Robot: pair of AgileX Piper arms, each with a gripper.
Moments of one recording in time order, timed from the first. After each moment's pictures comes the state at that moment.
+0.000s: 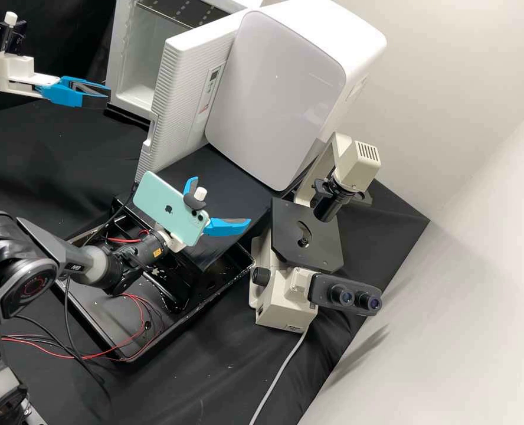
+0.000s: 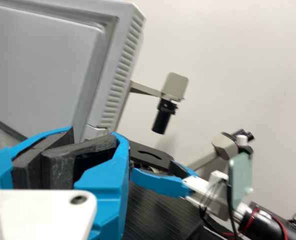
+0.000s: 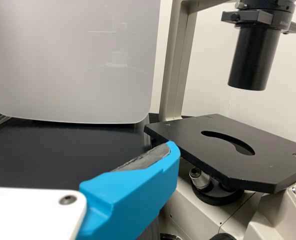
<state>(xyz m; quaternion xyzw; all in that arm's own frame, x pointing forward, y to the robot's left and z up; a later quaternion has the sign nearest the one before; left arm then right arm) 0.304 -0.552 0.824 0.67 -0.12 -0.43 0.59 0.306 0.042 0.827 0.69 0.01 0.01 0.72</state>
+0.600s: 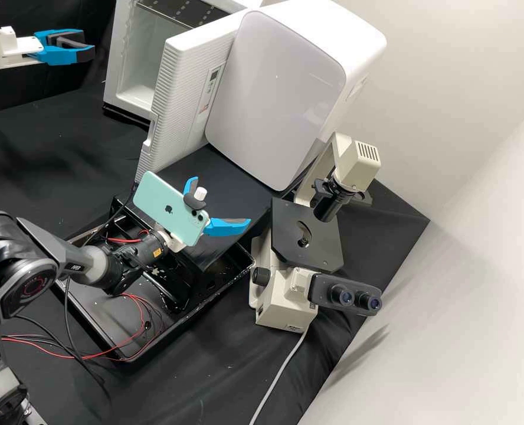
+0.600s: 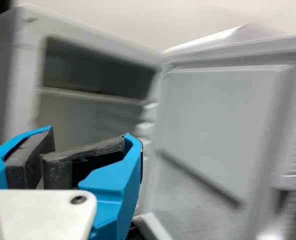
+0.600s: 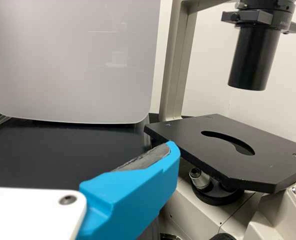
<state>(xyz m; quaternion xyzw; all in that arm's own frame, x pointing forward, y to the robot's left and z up) 0.311 -0.514 0.867 0.81 -0.10 -0.12 0.56 0.306 0.042 0.827 0.69 0.01 0.01 0.72</state>
